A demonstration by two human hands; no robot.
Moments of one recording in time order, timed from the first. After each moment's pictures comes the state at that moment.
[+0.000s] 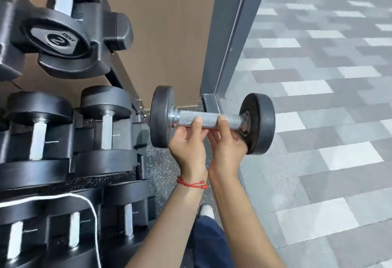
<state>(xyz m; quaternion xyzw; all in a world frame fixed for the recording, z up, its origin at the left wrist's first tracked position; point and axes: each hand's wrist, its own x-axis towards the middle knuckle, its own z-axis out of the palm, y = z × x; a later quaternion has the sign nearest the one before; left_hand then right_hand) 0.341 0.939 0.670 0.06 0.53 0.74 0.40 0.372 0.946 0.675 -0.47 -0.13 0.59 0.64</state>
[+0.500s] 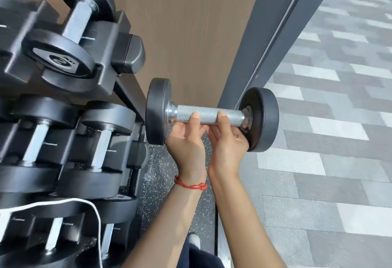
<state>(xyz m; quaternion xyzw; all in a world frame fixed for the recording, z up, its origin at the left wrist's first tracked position) 0.333 1.076 0.701 0.02 0.52 0.79 0.30 0.361 1.093 0.700 -0.45 -0.22 0.66 0.56</state>
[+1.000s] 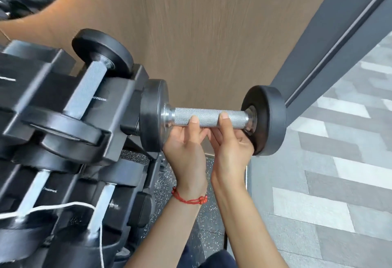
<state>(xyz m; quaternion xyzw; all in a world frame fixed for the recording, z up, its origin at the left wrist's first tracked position) 0.216 1.206 0.732 0.03 0.51 0.82 0.24 0.243 1.232 0.732 -0.41 -0.26 0.70 0.52</state>
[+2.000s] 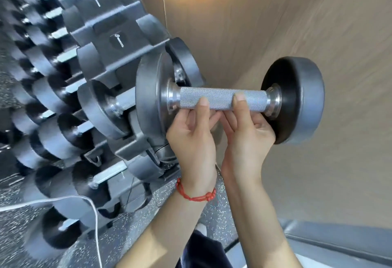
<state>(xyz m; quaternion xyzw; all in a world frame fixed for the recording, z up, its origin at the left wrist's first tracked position) 0.111 1.316 0.773 -0.15 0.48 0.86 -0.09 0.110 1.354 0.779 -0.24 -0.42 0.85 0.23</state>
